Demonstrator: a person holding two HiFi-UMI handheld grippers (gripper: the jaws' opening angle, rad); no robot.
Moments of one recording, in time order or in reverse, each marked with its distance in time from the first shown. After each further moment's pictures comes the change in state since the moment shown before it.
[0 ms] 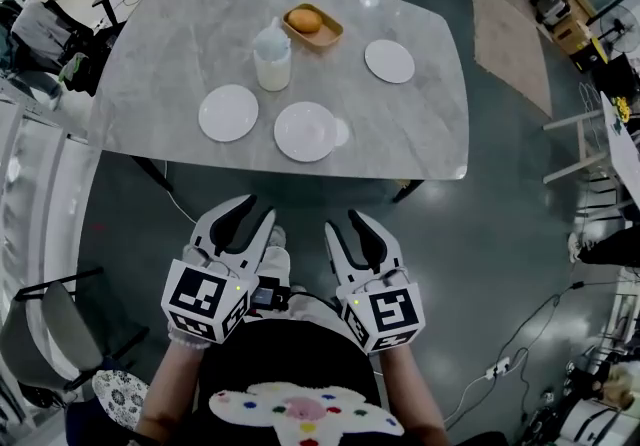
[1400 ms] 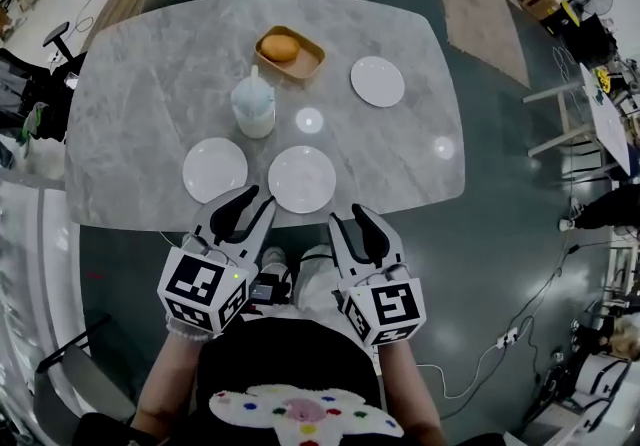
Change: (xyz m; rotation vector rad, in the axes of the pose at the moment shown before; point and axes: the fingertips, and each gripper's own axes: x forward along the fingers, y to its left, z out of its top) left arm 0.107 0.094 0.052 -0.017 0.037 -0.187; right arm 0.110 -0.049 0.040 0.064 0.023 -0.200
